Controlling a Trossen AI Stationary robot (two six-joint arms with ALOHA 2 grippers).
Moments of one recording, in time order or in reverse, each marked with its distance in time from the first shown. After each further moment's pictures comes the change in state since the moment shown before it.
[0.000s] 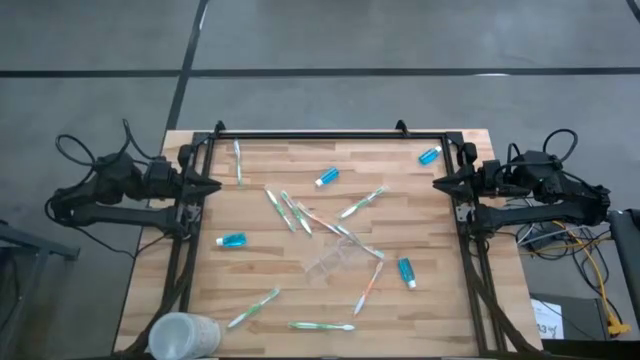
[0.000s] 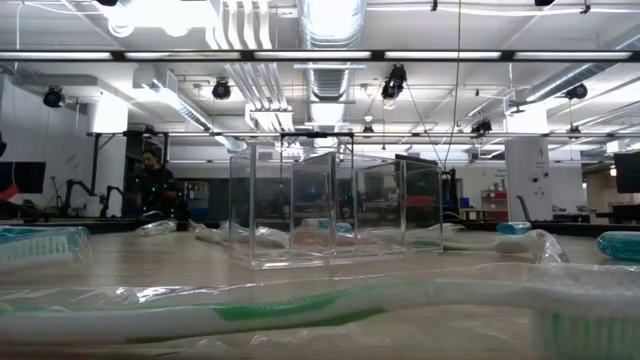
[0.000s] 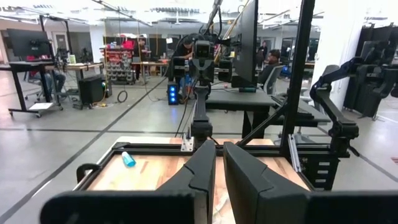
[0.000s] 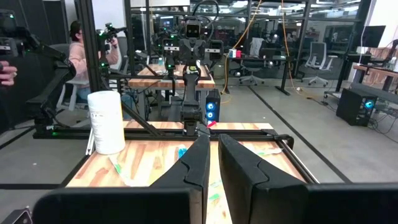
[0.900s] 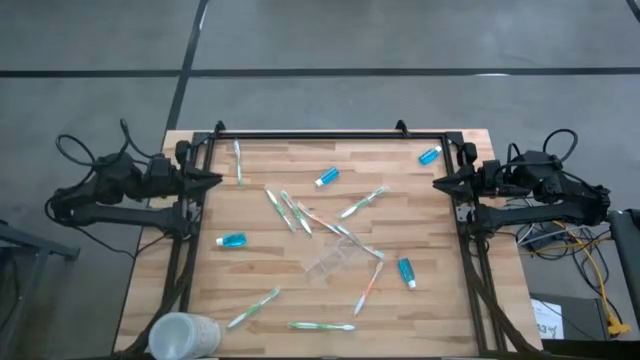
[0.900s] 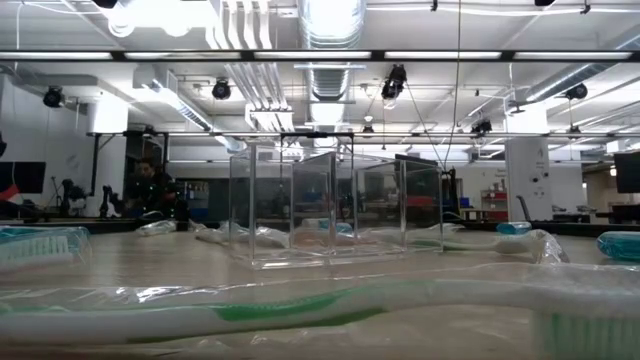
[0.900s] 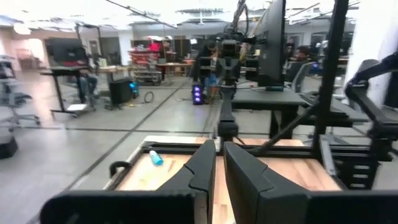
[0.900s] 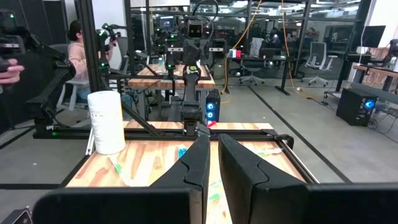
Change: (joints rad) left arm -0.001 0.002 0.000 0.012 -0.132 0.057; right arm 0.000 0.000 0.000 0.000 0.000 0.000
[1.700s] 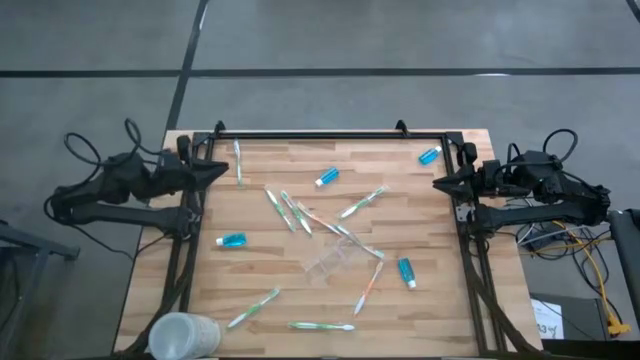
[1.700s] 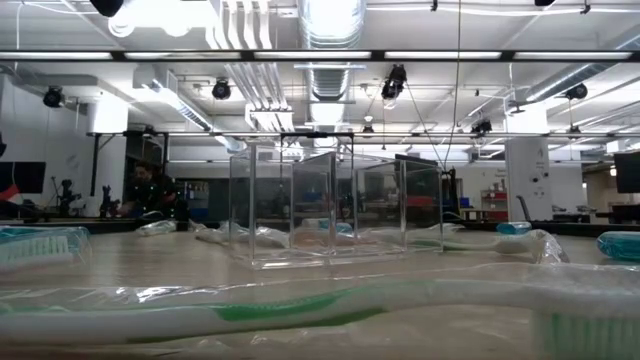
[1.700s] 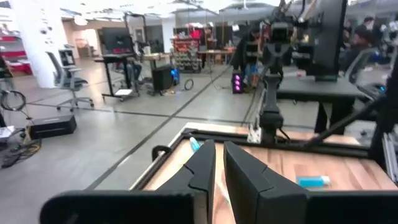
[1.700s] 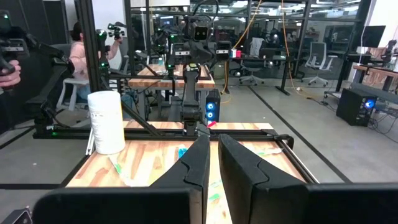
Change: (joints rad) left arm 0.001 0.075 0.000 0.003 -0.162 0.001; right arm 0.000 0.000 0.000 0.000 0.000 0.000
